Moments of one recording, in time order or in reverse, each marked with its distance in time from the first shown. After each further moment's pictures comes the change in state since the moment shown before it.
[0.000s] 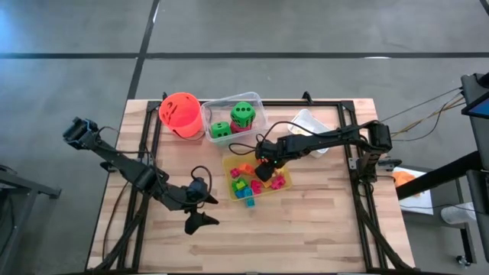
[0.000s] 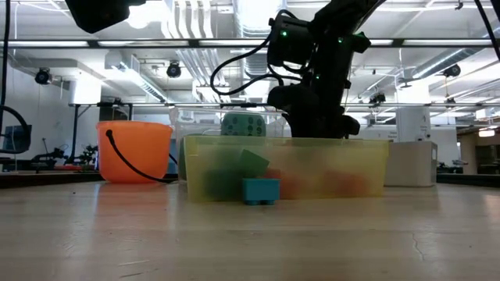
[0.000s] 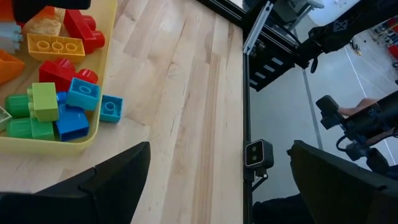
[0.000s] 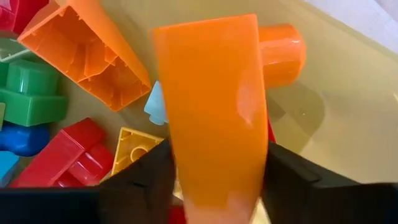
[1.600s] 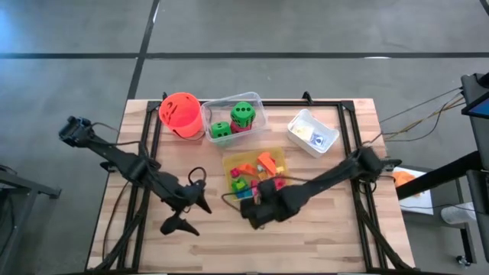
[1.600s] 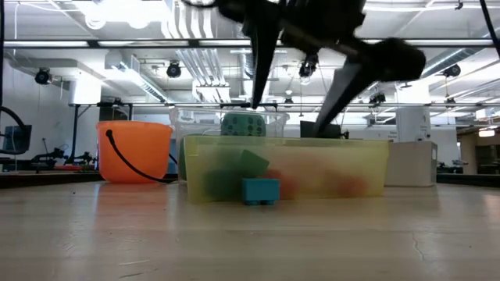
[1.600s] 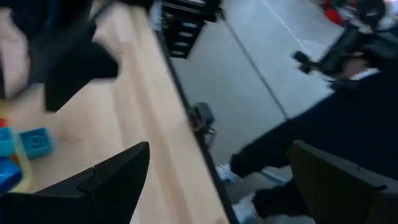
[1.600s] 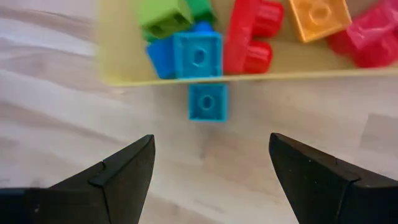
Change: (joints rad) left arm 0.051 -0.105 -0.001 -0.006 0.377 0.376; right arm 0.486 0.190 0.424 -0.241 0.274 1.051
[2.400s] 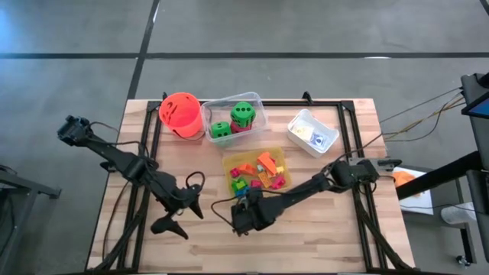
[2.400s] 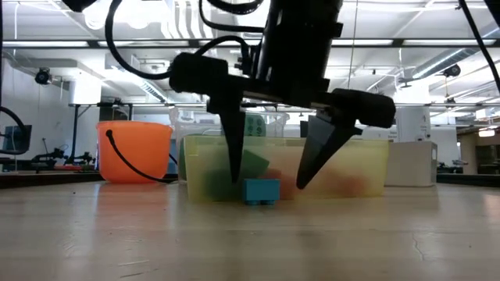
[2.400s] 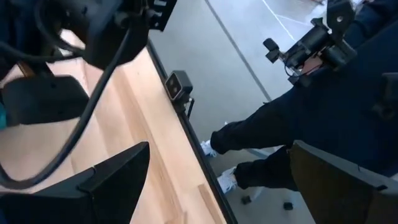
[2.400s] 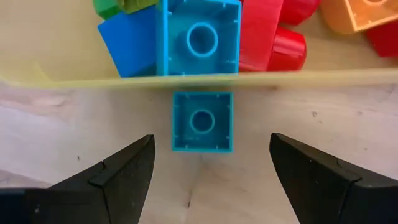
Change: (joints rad) left arm -0.002 -0.053 -0.058 -0.037 0.143 0.018; right arm -0.017 0.325 0.284 -0.183 0.031 -0.012
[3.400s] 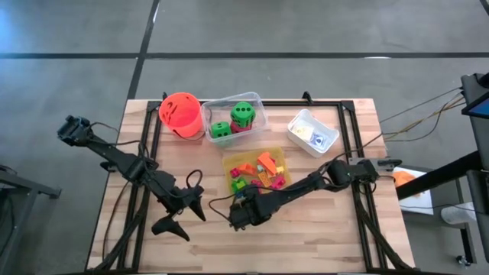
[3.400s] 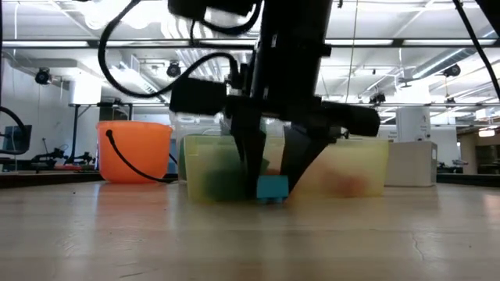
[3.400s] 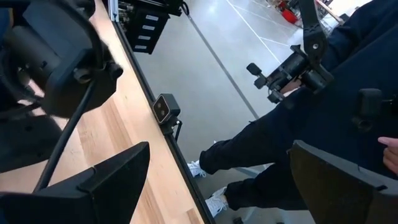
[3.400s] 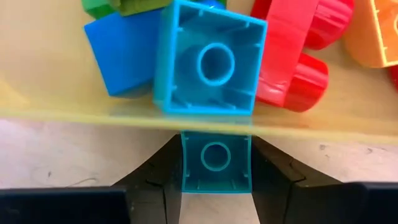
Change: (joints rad) left arm 0.000 0.000 -0.040 0.147 0.013 -0.037; right arm -0.029 0.027 0.000 0.014 -0.032 -0.135
